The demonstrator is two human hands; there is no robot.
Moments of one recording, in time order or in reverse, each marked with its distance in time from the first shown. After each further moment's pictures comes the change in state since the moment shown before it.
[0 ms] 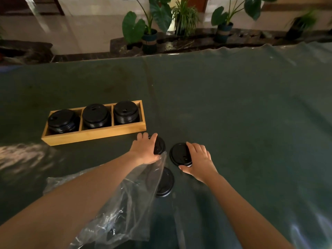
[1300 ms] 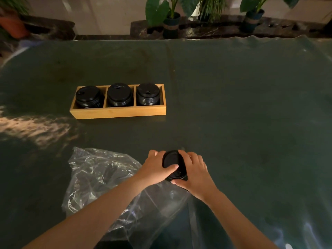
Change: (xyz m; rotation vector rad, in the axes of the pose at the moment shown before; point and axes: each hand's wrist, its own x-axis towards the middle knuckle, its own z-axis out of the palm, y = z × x) left_hand -0.120 0.013 0.031 -0.716 -0.097 -0.176; right_hand -0.070 -0.064 0.030 0.127 -0.073 -0.203
